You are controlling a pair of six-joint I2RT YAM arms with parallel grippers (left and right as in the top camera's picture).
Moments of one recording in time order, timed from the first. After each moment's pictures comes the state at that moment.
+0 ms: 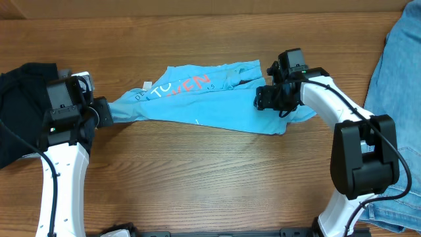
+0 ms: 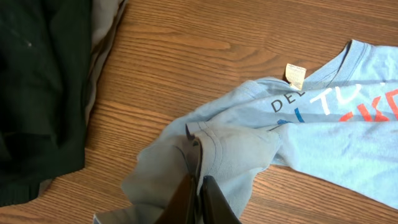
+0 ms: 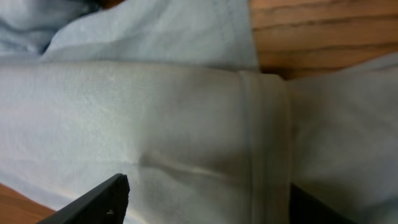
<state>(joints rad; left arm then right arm) 0.22 1.30 1.02 -0.63 -0.04 -0.03 0.18 1.96 1.33 -0.70 -0.24 0.17</state>
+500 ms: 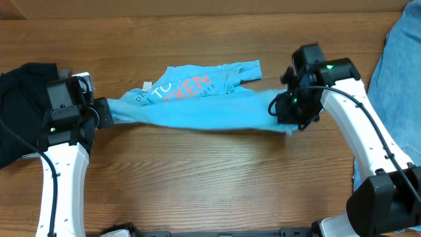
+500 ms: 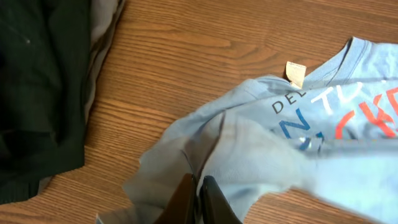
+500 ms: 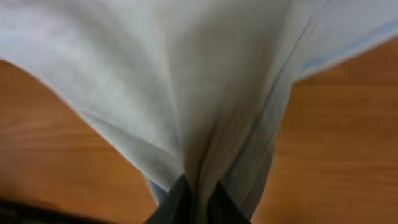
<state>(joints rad) 0.22 1.30 1.02 -0.64 -0.04 -0.03 0.21 1.69 1.45 -1.36 -0.21 0.17</state>
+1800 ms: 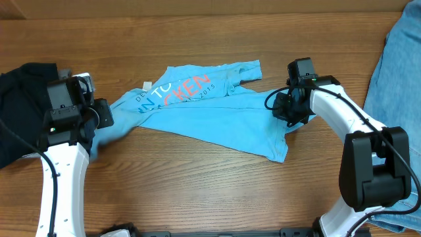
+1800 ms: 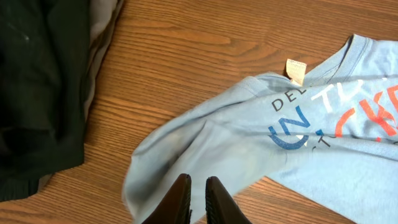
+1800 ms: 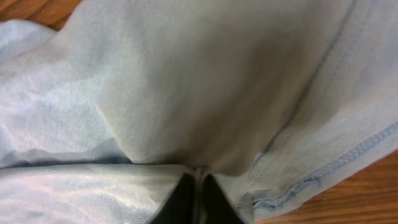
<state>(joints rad) 0.22 1.30 1.02 -0.65 -0.04 -0.03 0.14 1.86 1.22 -0.76 -0.13 0.43</state>
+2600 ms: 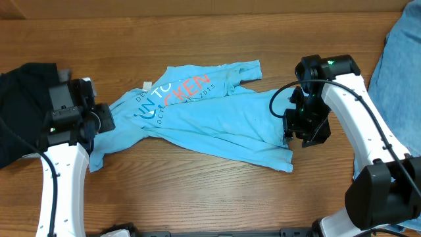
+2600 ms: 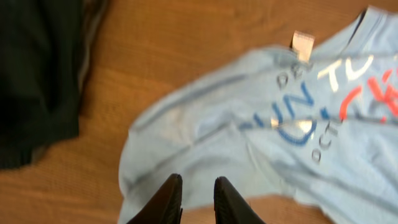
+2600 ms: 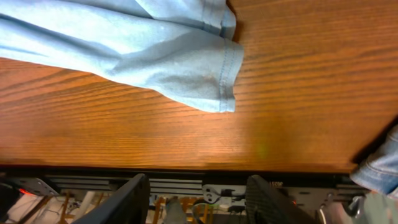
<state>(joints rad) 0.22 1.30 1.02 -0.73 -0.04 -0.06 0.16 1.74 1.48 -1.60 -0.17 0.22</state>
